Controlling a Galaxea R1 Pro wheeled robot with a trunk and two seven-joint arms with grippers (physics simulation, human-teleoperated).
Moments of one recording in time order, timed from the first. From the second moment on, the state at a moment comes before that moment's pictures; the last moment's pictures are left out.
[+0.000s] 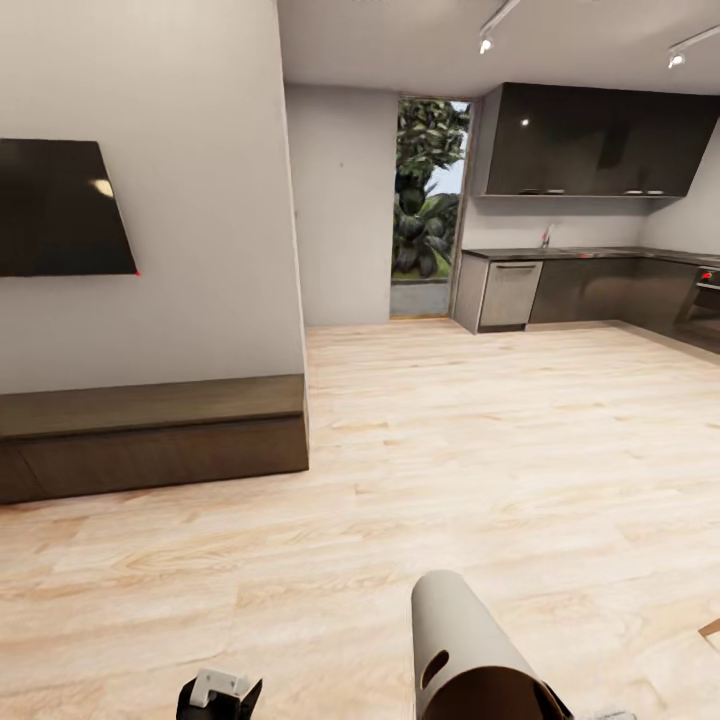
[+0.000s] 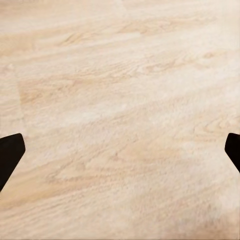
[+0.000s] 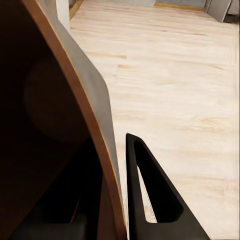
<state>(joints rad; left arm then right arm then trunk) -0.15 0.07 0.01 -0.66 -0.02 -0.17 -0.26 0.11 -0.14 -0.10 -0.88 0.00 -0.64 0.24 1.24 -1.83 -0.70</state>
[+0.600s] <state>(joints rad) -0.14 0.15 0.37 -0.60 0.02 -0.25 -0.44 0.11 -0.18 -0.24 -0.86 -0.05 -0.64 0.34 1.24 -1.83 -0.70</state>
